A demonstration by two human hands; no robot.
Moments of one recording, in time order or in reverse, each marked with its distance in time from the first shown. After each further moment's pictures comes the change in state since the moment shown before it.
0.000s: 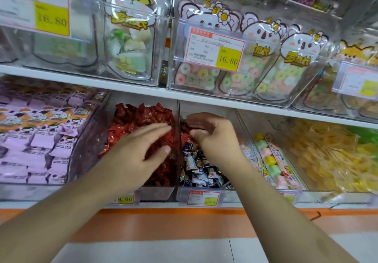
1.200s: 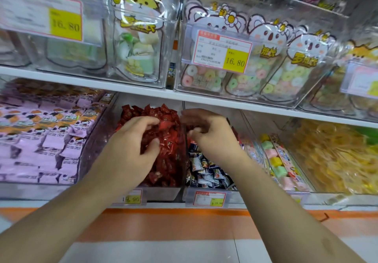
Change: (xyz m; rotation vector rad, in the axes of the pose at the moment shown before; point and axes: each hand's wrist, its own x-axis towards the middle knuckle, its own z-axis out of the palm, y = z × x) left_hand -0.006 -0.005 -0.006 -0.053 0.258 -0.071; right_hand 0.002 -0.019 0.009 -0.153 -0.137 -0.070
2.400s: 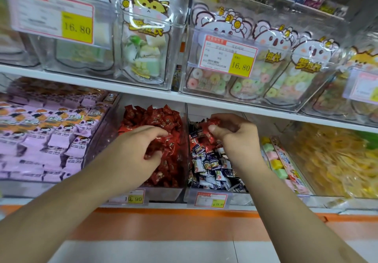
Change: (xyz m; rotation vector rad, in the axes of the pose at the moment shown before) left_hand 0.004 -0.004 -0.013 0.125 -0.218 0.034; right_hand -0.012 0.013 -0.021 0.320 0.345 0.144
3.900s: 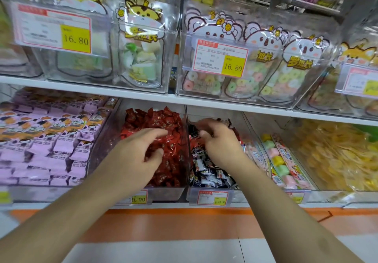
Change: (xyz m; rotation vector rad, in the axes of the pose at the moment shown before) left_hand -0.008 0.005 0.002 -0.063 0.075 0.000; right_hand -0.008 -0.006 0.017 -0.544 -0.241 -0.032
